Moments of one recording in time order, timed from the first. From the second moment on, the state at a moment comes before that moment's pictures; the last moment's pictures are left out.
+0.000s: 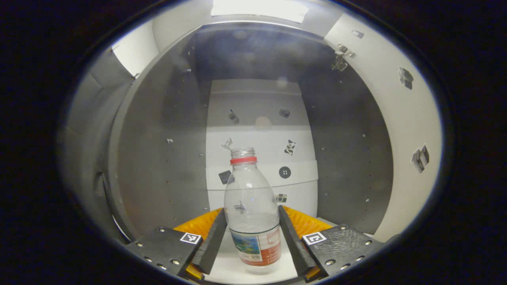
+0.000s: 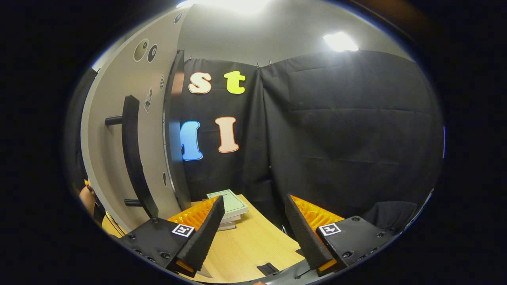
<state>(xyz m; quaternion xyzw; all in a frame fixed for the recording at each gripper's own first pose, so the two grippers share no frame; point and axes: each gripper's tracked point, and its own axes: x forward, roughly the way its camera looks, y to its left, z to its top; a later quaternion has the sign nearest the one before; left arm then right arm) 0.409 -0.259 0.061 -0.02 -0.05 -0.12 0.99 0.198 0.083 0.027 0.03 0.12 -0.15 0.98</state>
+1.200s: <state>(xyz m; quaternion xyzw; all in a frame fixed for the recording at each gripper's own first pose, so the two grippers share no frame) 0.165 -0.112 -0.018 0.01 -0.02 -0.01 1.00 0.206 0.100 0.028 -0.01 0.07 -0.01 1.00</state>
